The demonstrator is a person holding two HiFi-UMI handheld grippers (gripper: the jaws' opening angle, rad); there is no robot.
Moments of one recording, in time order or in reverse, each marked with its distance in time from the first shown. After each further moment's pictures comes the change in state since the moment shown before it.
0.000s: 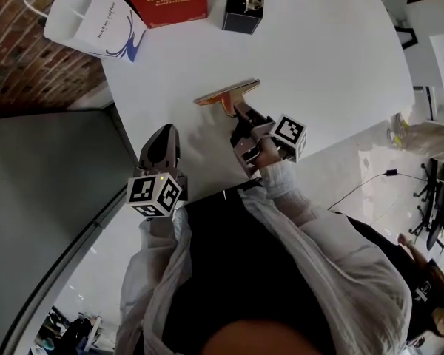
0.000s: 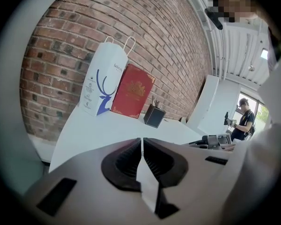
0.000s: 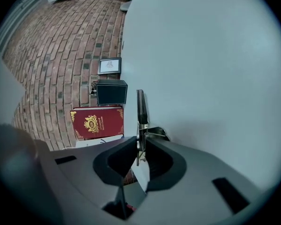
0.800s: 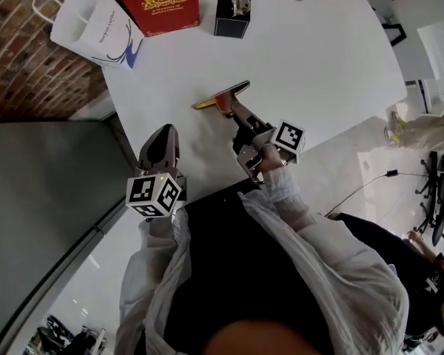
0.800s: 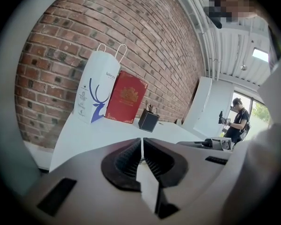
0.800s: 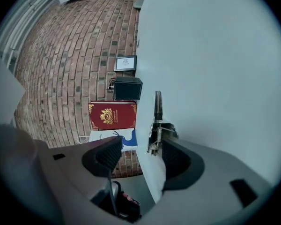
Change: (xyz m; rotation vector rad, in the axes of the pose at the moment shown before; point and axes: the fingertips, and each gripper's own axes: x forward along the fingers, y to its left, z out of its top) left arm -0.010 -0.018 0.016 0.045 -0.045 -0.056; right arm -0.024 0.018 -0.010 -0.118 0.050 0.145
